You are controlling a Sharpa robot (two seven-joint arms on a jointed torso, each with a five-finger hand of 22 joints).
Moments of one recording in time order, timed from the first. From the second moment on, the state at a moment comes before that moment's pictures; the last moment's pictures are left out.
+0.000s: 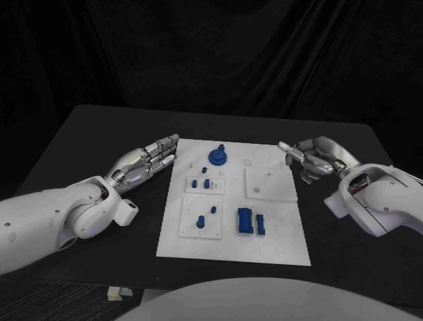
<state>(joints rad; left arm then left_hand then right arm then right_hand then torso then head) 1.09 -0.89 -0.22 1.43 -0.38 0.00 0.66 1.46 0.27 -0.25 0.29 0.38 0.17 0.02 0.02 0.03 0.03 0.08 0.04 0.01 0.00 0.11 0.00 0.00 0.17 0.01 0.27 0.01 0.02 1.19 -1.17 -0.25 1.83 -0.85 -0.71 0.00 0.83 0.15 -0.30 0.29 0.24 0.88 0.03 0.63 0.88 1.41 -0.04 1.34 1.31 1.40 -0.09 1.08 0.81 0.17 1.24 0.02 0.59 1.23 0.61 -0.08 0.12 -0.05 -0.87</state>
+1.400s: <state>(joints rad) 1.06 -0.80 -0.05 1.53 -0.19 -0.43 0.59 0.53 0.10 -0.09 0.11 0.13 0.01 0.00 0.00 0.00 0.00 0.01 0.01 0.00 0.00 0.01 0.00 0.00 0.06 0.00 0.08 0.01 0.00 1.06 -0.81 -0.02 1.59 -0.16 -0.82 0.51 0.01 0.00 0.00 0.00 0.00 0.00 0.00 0.00 0.00 0.00 0.00 0.00 0.00 0.01 0.00 0.00 0.00 0.01 0.01 0.00 0.00 0.00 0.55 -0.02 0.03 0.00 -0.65</state>
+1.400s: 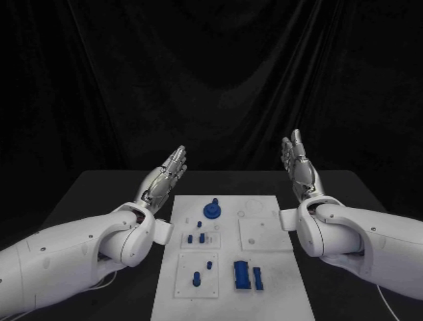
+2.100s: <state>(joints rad) 1.05 -0.78 0.00 1.57 -0.02 -0.74 0.52 0.23 0.00 0.00 0.01 0.01 0.01 0.00 0.00 0.00 0.00 0.01 0.01 0.00 0.00 0.01 0.00 0.00 0.01 0.00 0.01 0.01 0.00 1.05 -0.78 0.00 1.57 -0.01 -0.78 0.51 0.01 0.00 0.00 0.00 0.00 0.00 0.00 0.00 0.00 0.00 0.00 0.00 0.00 0.01 0.00 0.00 0.00 0.01 0.01 0.00 0.00 0.00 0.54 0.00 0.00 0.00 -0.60</state>
